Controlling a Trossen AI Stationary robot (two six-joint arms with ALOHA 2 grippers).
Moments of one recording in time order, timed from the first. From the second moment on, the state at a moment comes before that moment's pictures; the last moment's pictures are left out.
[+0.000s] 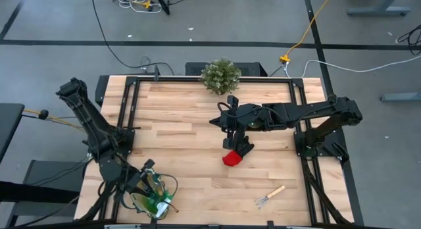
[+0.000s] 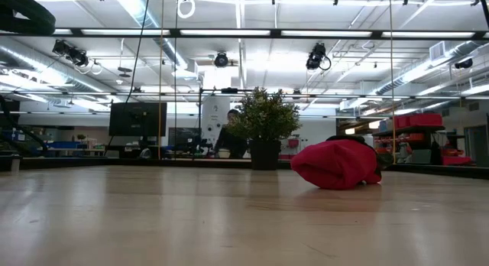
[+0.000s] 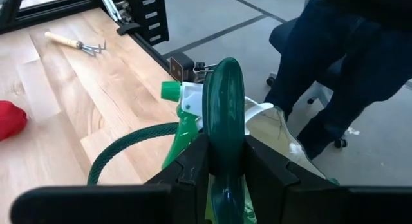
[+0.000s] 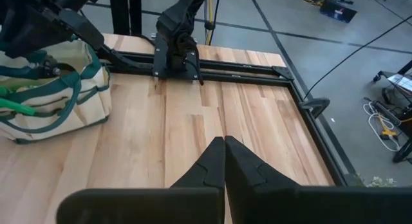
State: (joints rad) left arm -0.96 0.95 0.63 -0.13 -0.25 -0.15; right arm 0.16 1.54 1.50 -0.45 0.30 -0.06
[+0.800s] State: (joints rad) left arm -0.96 0.95 0.63 -0.13 -0.27 -0.11; right arm 0.16 1.54 1.50 -0.45 0.30 -0.06
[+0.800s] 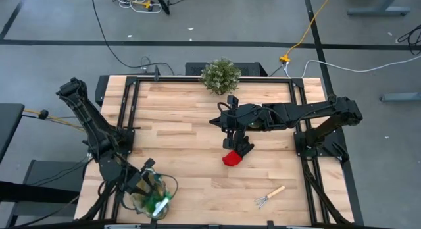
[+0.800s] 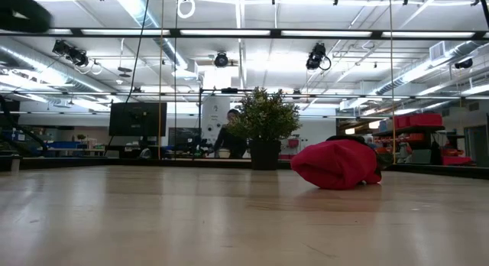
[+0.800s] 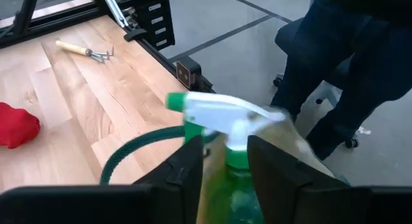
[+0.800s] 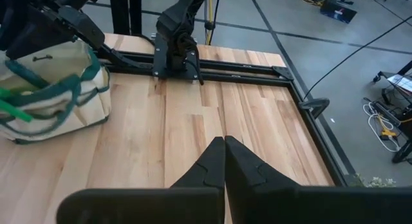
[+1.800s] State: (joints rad) left arm -0.71 0.95 0.85 -0.34 -0.35 -0.22; right arm 0.16 1.54 1.50 -0.46 0.34 -0.06
